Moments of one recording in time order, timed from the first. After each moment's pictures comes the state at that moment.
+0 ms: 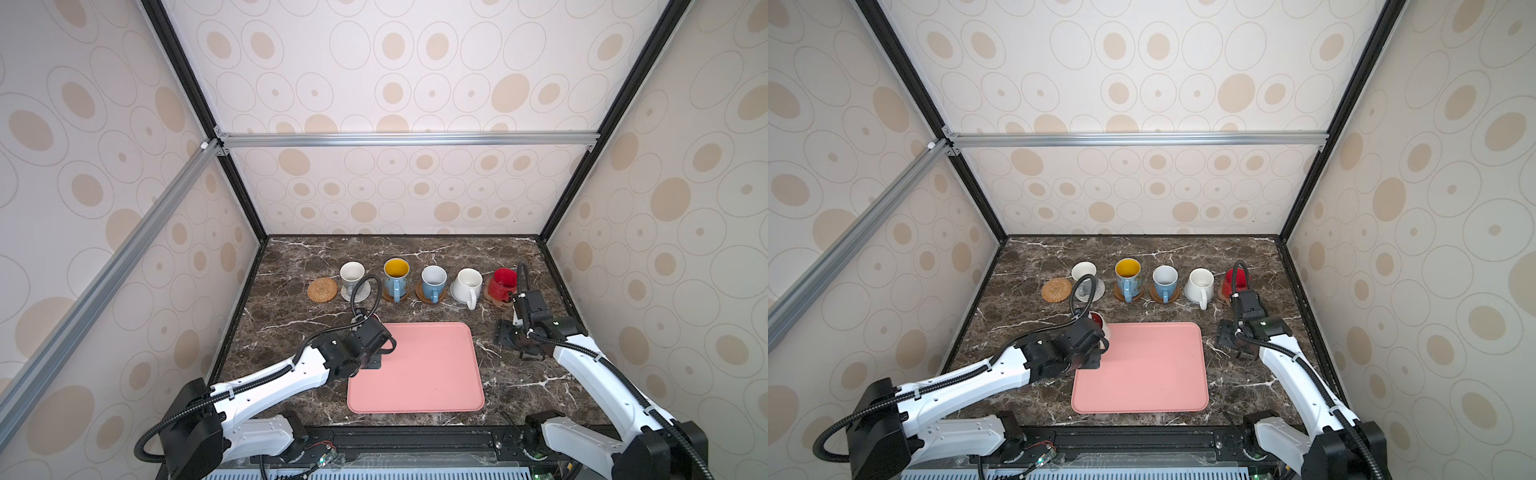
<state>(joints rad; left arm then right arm) -0.86 1.18 0.80 -0.72 -0.30 -0.81 0.19 1.08 0.79 -0.85 0.08 0.46</state>
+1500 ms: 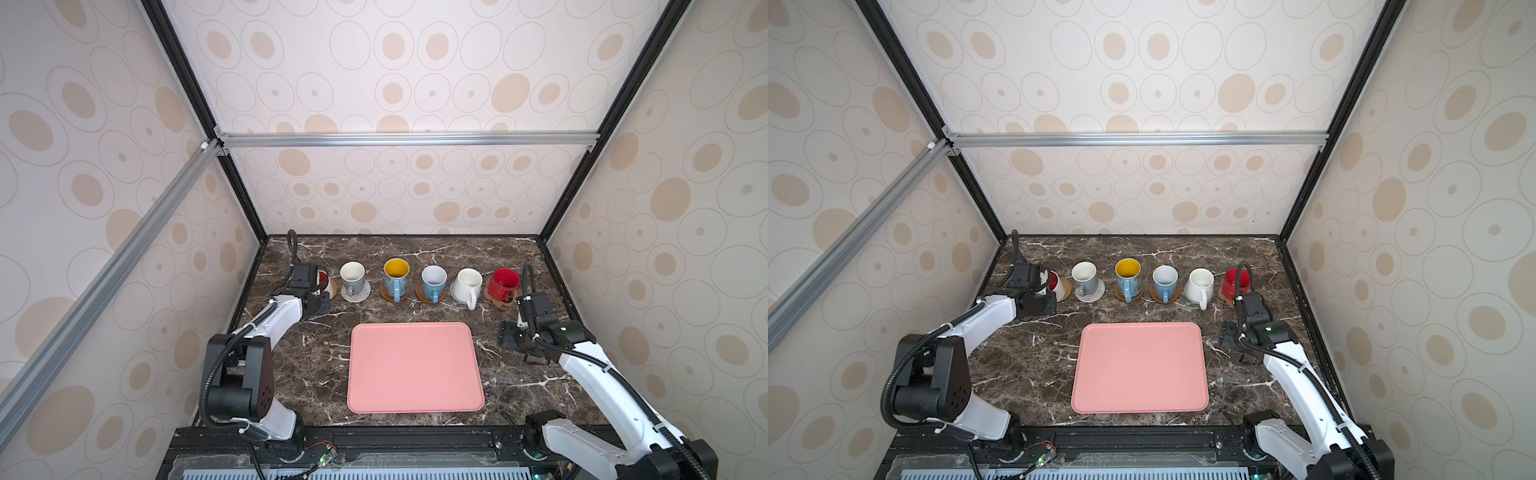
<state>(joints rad) -0.07 1.57 1.00 -0.45 -0.05 -0.13 0.19 1.01 0.79 -0.90 0.11 0.46</state>
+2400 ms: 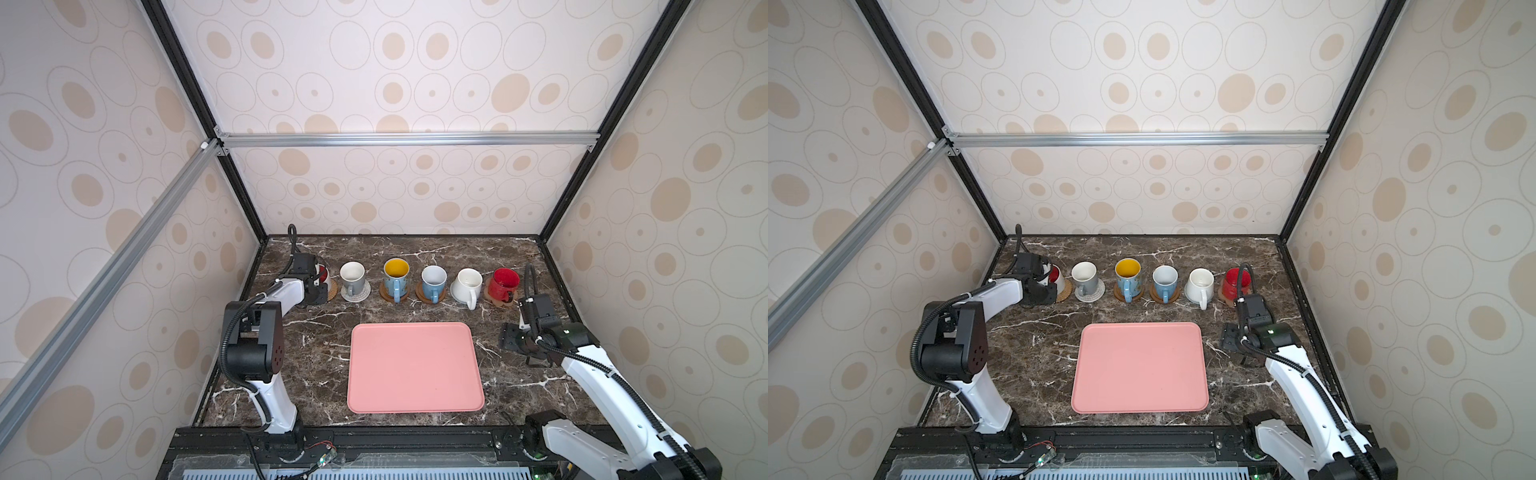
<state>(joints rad) -0.01 1.80 1.16 -0.42 -0.03 -0.04 0.19 0.98 0.79 -0.93 0.11 0.46</state>
